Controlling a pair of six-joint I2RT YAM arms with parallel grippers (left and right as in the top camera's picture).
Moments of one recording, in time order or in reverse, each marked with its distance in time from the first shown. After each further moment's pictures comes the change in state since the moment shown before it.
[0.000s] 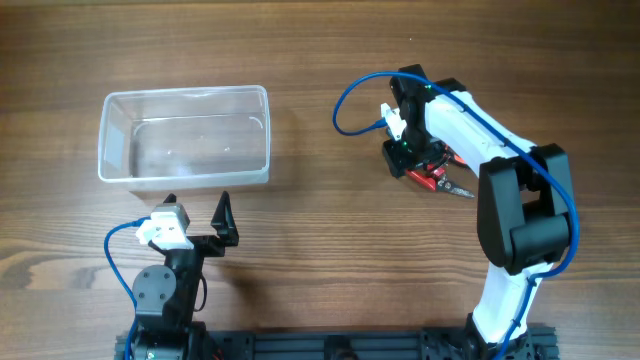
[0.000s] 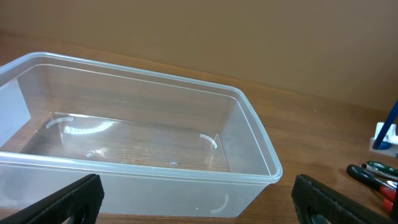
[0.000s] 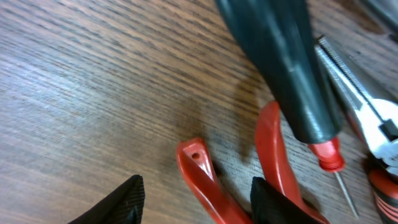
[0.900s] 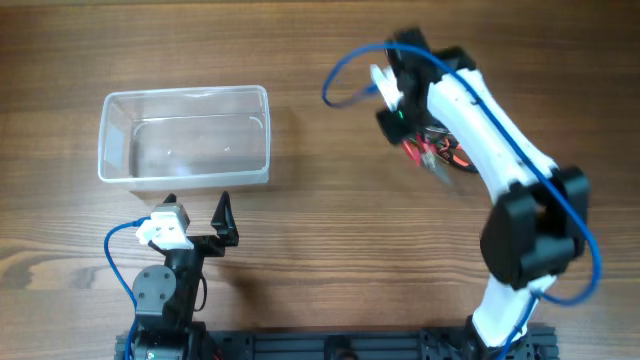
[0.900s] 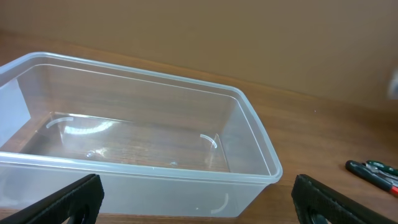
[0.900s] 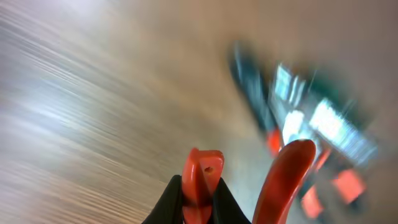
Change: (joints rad) left arm 0.000 0.000 0.000 0.000 0.000 0.000; right arm 0.067 -0.091 0.309 -0.154 -0.003 -0.069
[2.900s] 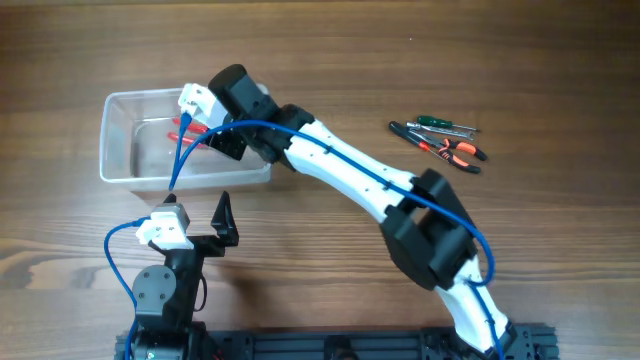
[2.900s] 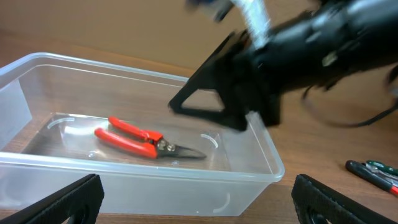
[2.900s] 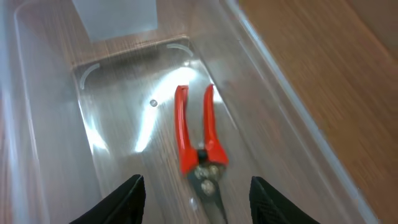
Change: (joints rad) left arm 0.000 0.000 0.000 0.000 0.000 0.000; right arm 0.494 0.277 0.174 0.734 -0.150 -0.150
